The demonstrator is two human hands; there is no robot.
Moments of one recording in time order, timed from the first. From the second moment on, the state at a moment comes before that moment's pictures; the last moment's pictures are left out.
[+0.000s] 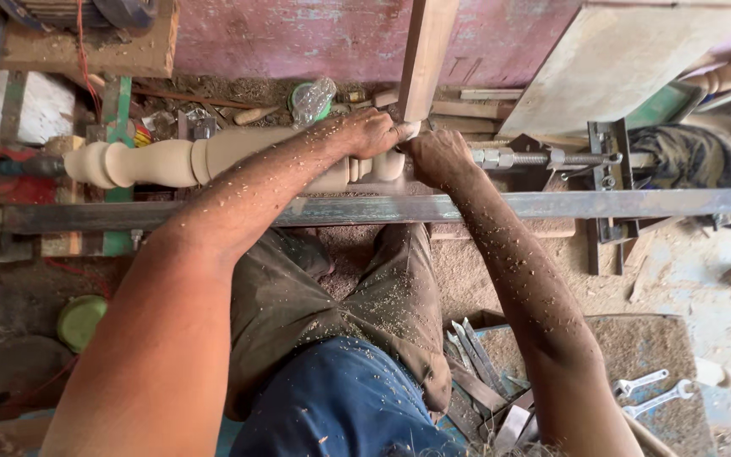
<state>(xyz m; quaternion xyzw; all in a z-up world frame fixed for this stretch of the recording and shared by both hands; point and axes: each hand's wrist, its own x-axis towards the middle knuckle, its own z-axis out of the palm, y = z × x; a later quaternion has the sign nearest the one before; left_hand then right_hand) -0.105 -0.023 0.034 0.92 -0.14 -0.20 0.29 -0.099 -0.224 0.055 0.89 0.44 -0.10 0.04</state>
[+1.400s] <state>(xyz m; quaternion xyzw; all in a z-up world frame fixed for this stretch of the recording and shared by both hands) -0.075 -0.036 0.122 0.94 -0.33 -0.05 -0.09 -0.228 -0.197 0.018 0.90 0.20 0.01 -0.39</state>
